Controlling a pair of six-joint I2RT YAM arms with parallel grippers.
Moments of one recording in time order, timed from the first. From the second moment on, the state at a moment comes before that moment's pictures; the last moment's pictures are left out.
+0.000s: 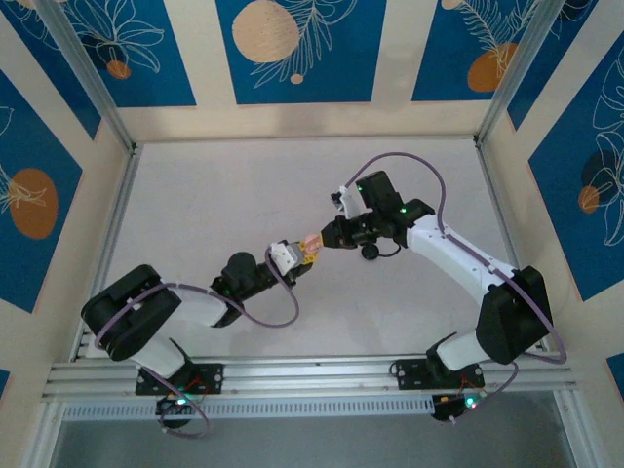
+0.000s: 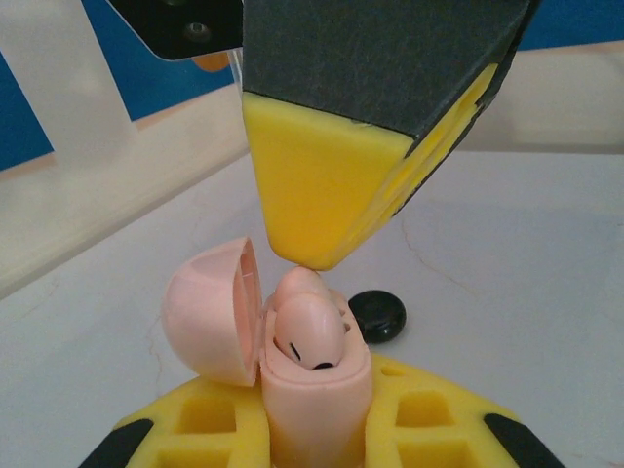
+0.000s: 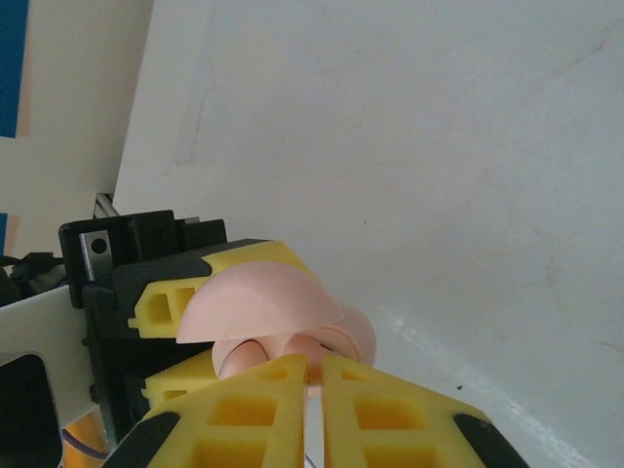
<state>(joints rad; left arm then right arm) -0.80 1.53 0.37 1.12 0.22 0.18 0.53 1.44 1.13 -0.63 -0.61 0.42</state>
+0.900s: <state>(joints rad) -0.80 1.50 0.39 1.13 0.44 0.16 0.41 1.31 1.10 -0.52 -0.84 0.19</state>
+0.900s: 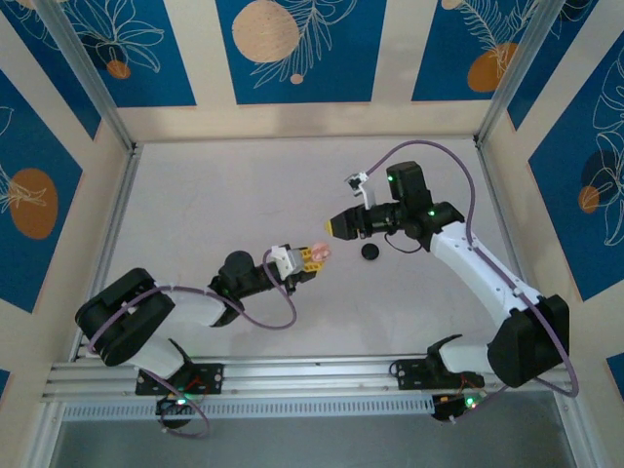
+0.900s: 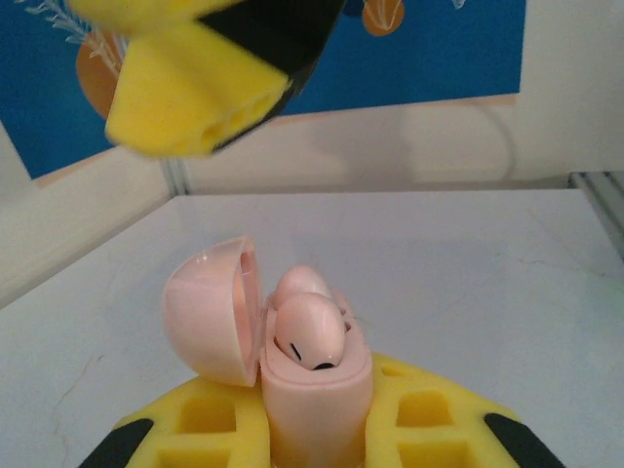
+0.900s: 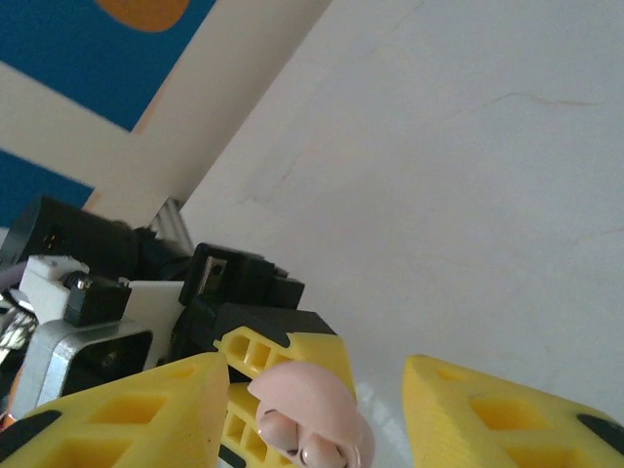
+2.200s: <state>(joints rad) -0.81 1.52 0.59 0.71 0.35 -0.33 0.20 1.15 0.86 -0.43 -0.86 0.43</state>
